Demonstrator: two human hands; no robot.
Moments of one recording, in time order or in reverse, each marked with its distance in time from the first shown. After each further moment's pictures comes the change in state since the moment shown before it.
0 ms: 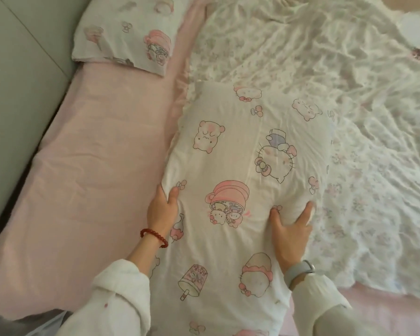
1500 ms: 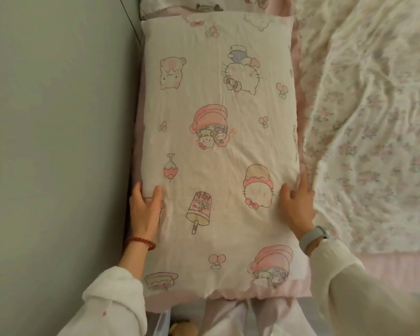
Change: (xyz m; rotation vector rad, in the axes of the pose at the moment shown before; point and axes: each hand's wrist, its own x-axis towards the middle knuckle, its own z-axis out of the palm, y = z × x) left_hand 0.198 -0.261 -0.312 -0.110 -0.112 -0.264; right_hand -0.198 -0.113 0.327 -0.132 -0.148 -0.113
